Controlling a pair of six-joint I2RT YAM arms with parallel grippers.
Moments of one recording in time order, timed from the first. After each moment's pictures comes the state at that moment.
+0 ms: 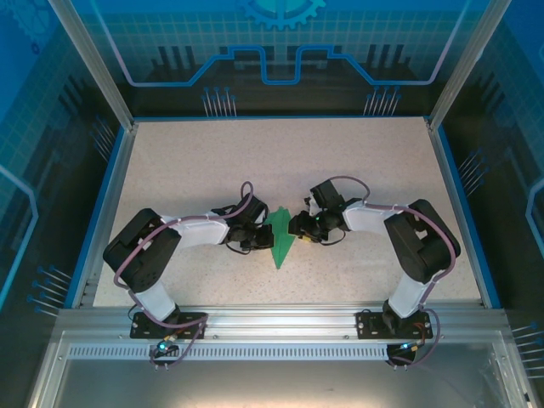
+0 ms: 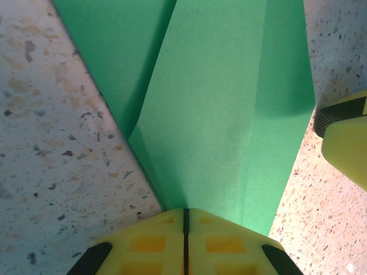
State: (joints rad) left arm -0.64 1.70 0.82 -0.23 0.28 -0.74; right arm 0.53 1.74 0.86 -0.21 -0.49 0.76
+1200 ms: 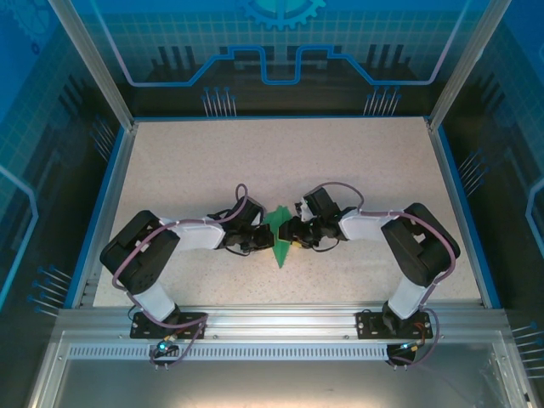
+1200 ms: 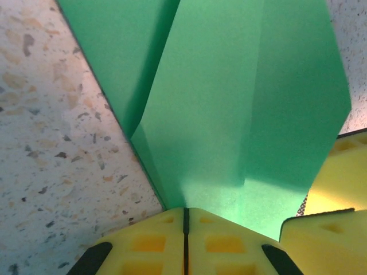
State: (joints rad) left arm -0.63 1.67 0.73 -0.07 0.33 -0.82; right arm 0.60 1.72 0.79 -0.06 -0.55 0.84
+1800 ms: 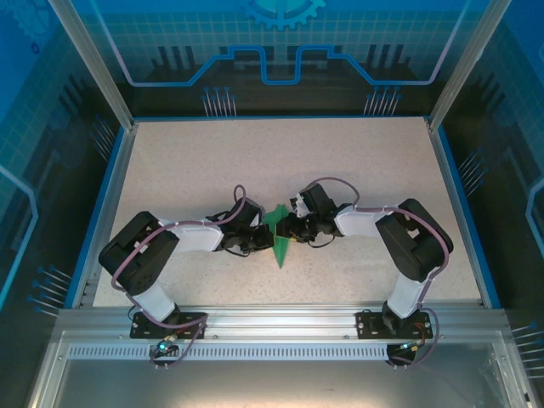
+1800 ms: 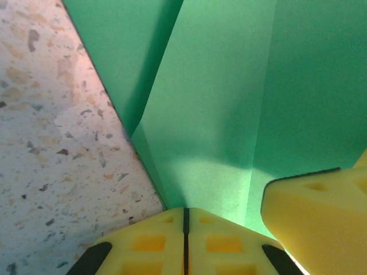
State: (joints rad) left arm -0.63 1.66 0.70 -0.02 0.33 -0.85; right arm 0.60 1.77 0.85 -0.04 -0.54 0.78
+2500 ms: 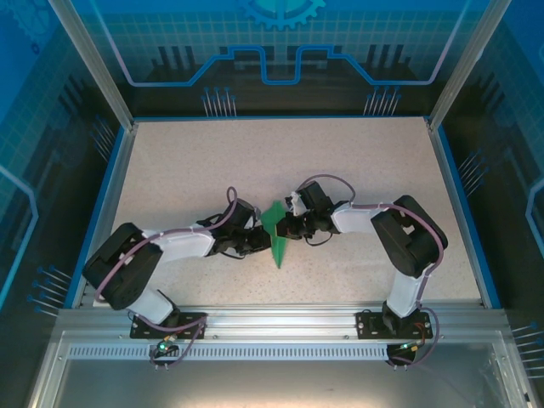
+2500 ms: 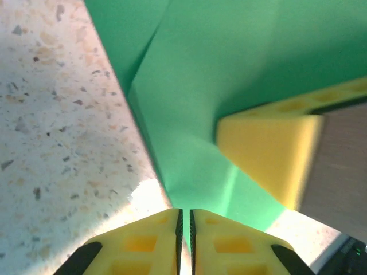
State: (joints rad) left arm -0.63 1.51 0.65 -0.06 0.33 -0.88; right arm 0.60 1.81 0.90 -0.07 -0.57 0.68
